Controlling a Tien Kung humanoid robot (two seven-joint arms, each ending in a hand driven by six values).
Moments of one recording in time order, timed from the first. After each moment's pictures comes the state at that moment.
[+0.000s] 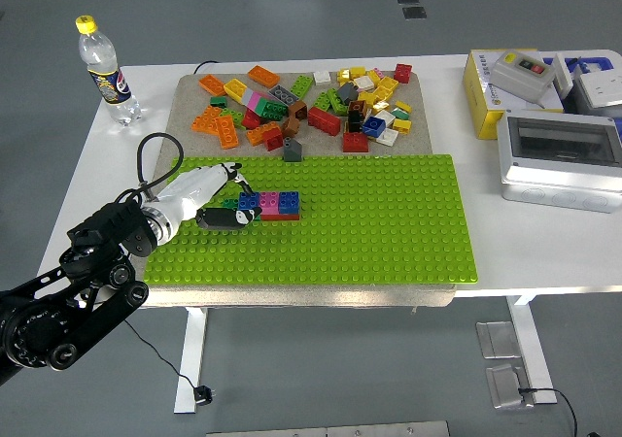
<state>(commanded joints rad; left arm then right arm) -0.59 0.33 -0.68 -1.24 1.78 0.02 0.23 0.15 -0.16 0.25 0.19 0.20 -0.12 0.01</state>
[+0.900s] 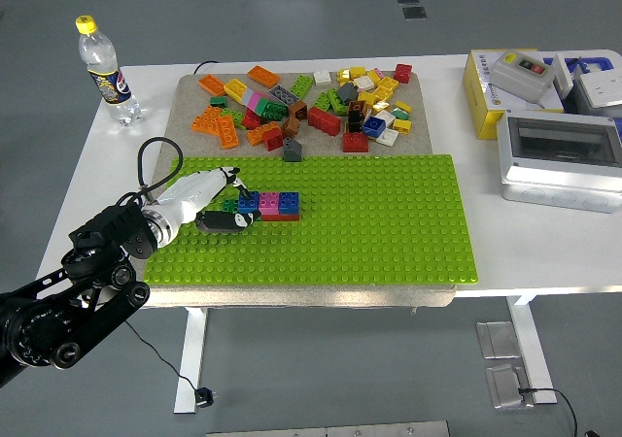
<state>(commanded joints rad) -0.59 0.31 -0.67 -1.20 1.78 0.02 0.22 0.16 -0.16 0.26 0.19 0.20 -0.11 0.02</state>
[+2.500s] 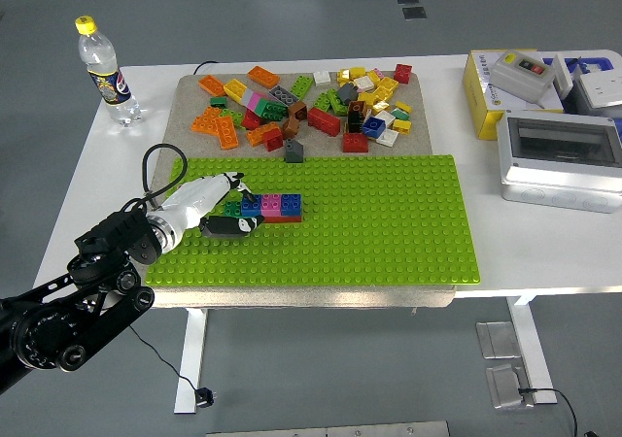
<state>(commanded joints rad) -0.59 0.30 -0.65 -1.17 1.76 0.04 0.20 0.15 -0.16 0.26 0.20 0.20 -0.11 0.02</state>
